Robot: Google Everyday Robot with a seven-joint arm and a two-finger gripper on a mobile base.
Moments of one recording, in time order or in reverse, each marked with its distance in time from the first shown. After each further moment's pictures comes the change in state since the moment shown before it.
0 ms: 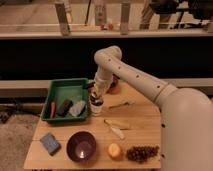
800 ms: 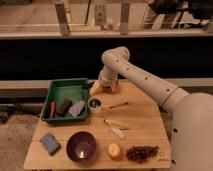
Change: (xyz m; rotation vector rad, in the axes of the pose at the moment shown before) arm 0.001 0.014 -0.014 0.045 0.107 0.122
